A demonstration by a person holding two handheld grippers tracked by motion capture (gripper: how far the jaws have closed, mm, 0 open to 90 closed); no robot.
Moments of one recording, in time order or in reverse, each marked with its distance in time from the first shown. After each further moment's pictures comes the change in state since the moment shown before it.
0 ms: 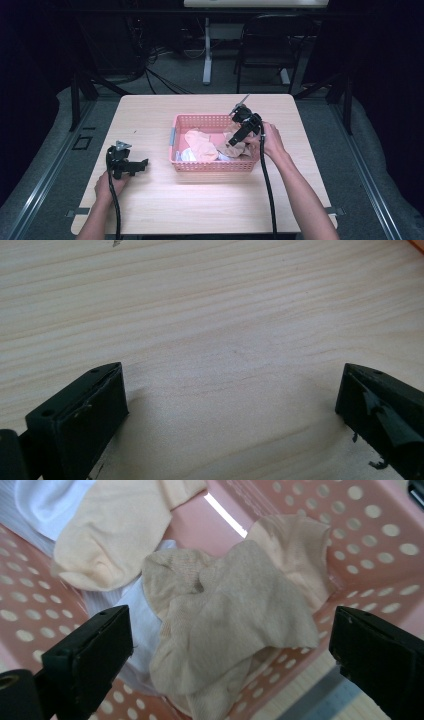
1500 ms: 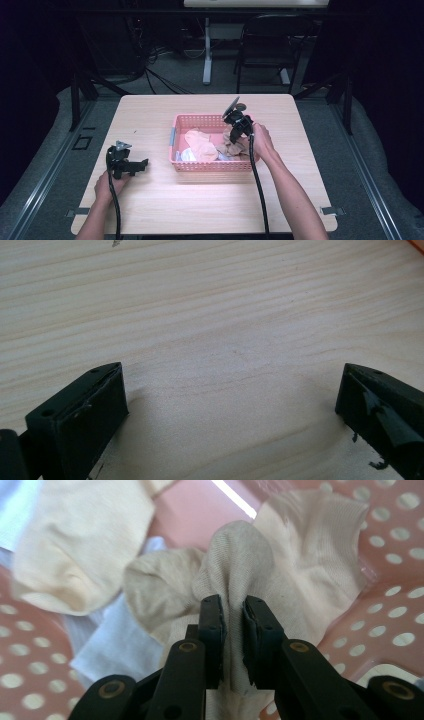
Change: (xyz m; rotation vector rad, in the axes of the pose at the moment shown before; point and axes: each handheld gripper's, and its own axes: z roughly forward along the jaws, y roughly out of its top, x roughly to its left) left arm 0.000 0.000 0.000 0.000 -0.001 0.001; right arm 0.003 0.017 0.033 0.114 -0.008 0.088
